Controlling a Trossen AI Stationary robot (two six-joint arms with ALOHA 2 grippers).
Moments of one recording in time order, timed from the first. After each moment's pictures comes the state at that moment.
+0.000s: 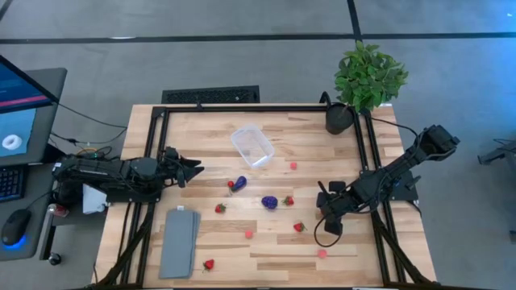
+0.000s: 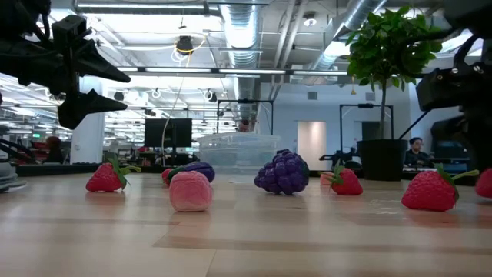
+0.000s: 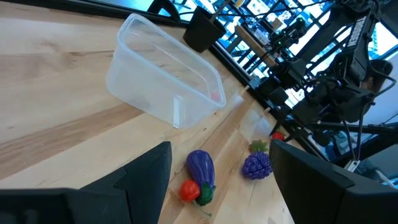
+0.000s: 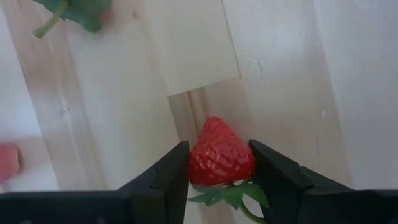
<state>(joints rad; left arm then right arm) -0.10 0.16 0.08 -0.14 -0.38 -0.81 0.53 1.34 0.55 -0.49 0.05 0.74</state>
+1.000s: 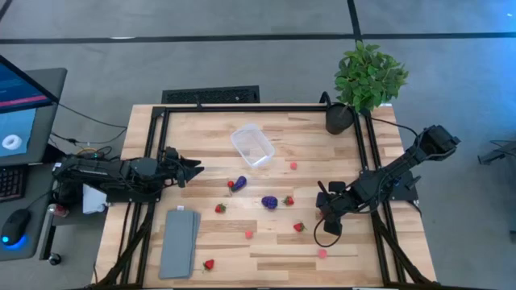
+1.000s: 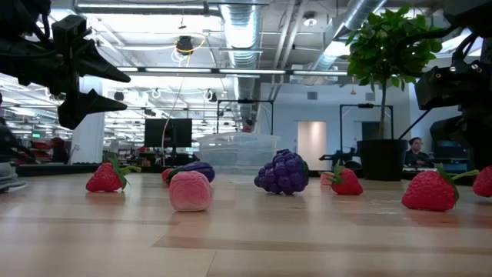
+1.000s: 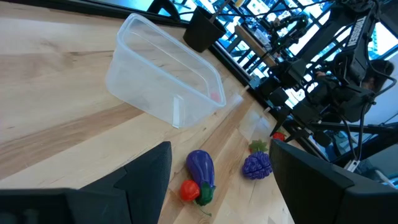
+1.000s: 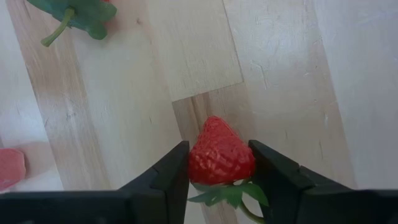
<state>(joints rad) -0.10 0.16 0.08 -0.15 -0.38 -0.81 0.53 1.34 0.55 -0.48 0.05 0.75</state>
